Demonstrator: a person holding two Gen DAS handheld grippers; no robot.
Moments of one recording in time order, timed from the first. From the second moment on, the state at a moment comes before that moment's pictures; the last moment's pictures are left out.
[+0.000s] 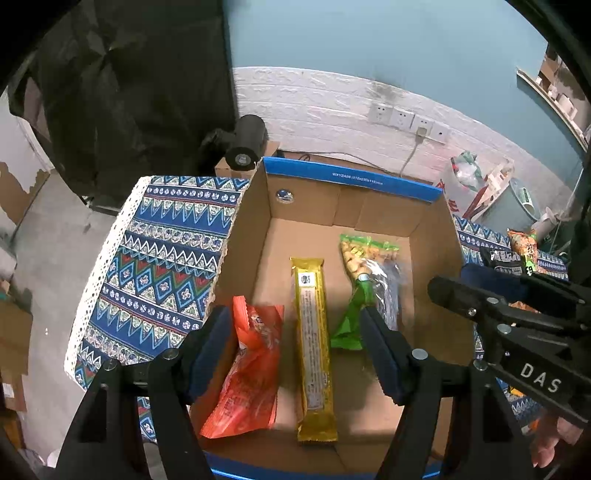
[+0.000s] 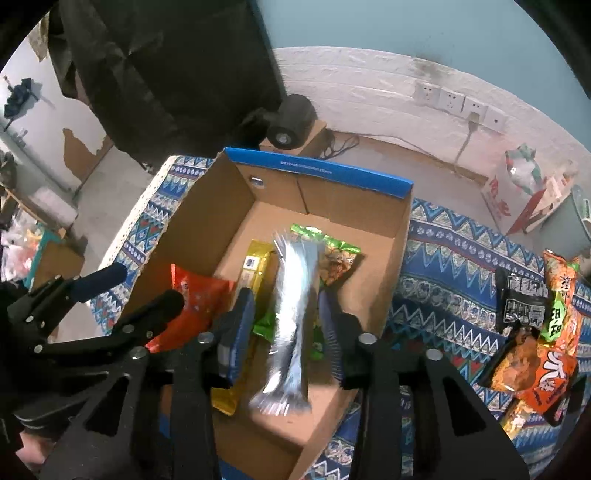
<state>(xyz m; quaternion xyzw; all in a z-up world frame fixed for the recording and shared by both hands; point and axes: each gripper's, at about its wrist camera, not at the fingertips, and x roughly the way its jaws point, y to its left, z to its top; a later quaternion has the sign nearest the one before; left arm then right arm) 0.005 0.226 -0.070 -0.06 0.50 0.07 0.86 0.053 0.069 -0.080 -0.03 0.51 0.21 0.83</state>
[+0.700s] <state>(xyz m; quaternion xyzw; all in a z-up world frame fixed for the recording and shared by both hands) 0.004 0.169 -0.061 -0.02 0.50 0.03 0.86 0.032 -0.009 -0.058 0.00 0.48 0.16 0.86</state>
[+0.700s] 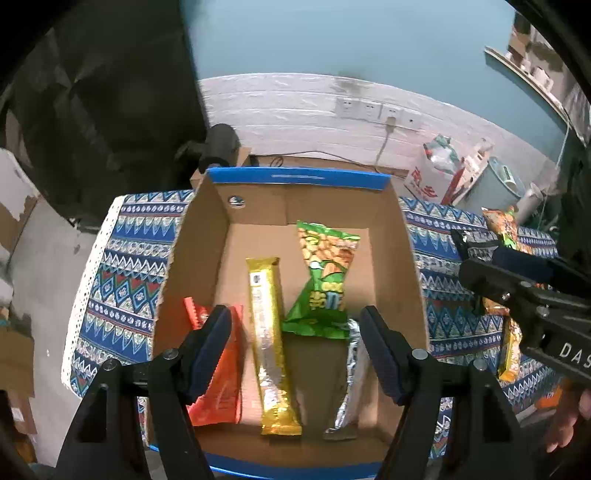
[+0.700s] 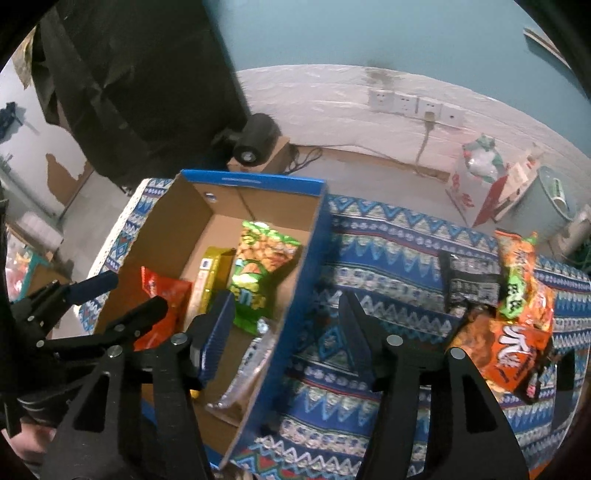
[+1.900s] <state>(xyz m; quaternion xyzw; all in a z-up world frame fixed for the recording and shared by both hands) 0.018 -0.008 -0.072 0.08 0.54 -0.06 0.84 -0.021 -0.210 -0.071 0.06 0.48 0.04 0.88</state>
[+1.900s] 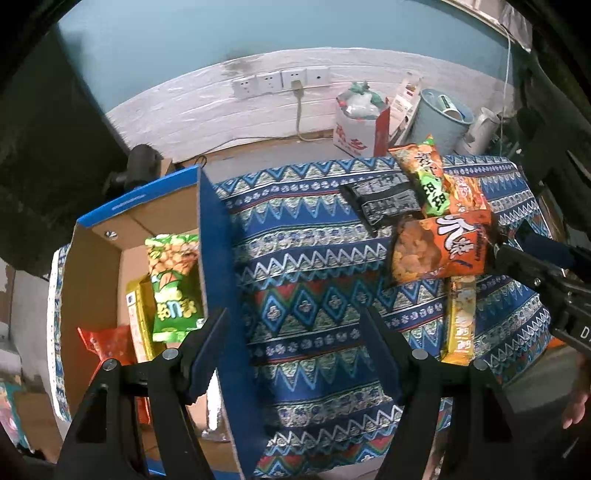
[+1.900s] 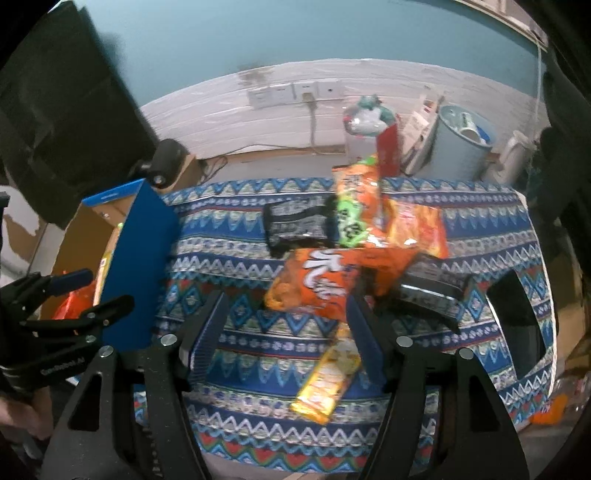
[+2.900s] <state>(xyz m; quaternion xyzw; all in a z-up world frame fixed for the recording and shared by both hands) 0.099 -0.065 -0.122 0.14 0.57 -0.07 0.81 0.079 -0.290 -0.128 -0.10 0.56 0.02 0.82</state>
